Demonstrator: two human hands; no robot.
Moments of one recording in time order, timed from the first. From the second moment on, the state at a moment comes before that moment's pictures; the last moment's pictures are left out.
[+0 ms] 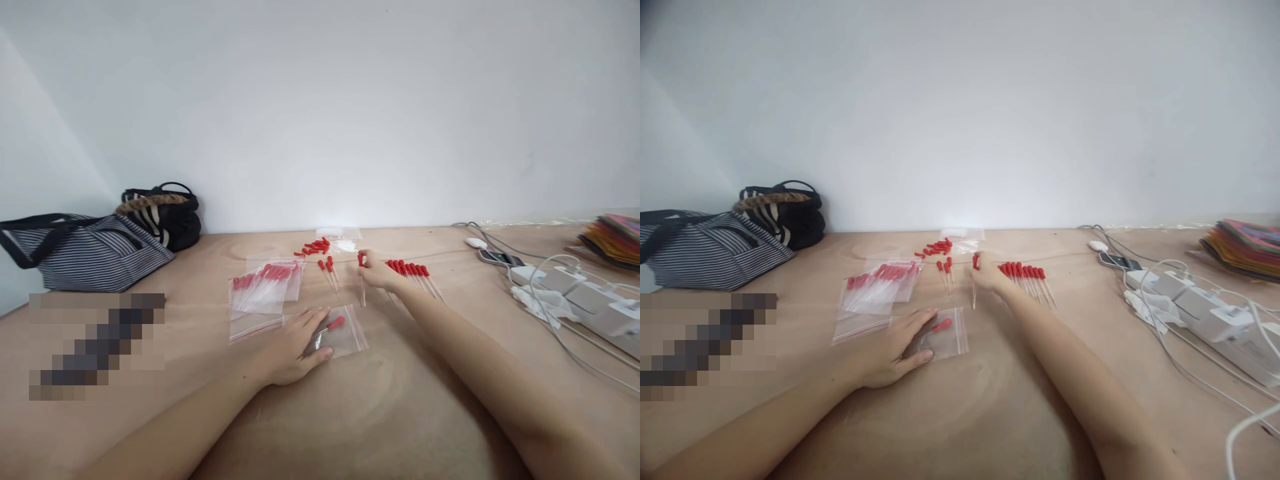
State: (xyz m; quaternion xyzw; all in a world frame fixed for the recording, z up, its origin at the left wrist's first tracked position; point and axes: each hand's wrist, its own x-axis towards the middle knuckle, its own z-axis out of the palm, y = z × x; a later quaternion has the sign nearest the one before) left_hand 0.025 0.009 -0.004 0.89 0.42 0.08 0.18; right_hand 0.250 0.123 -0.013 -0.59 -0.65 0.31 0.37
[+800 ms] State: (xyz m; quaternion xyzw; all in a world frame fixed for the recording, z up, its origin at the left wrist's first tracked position) left_hand 0.029 0.005 0.005 0.87 0.44 0.10 0.18; right_hand 0.248 0.029 -0.041 -0.45 -0.58 0.58 0.36
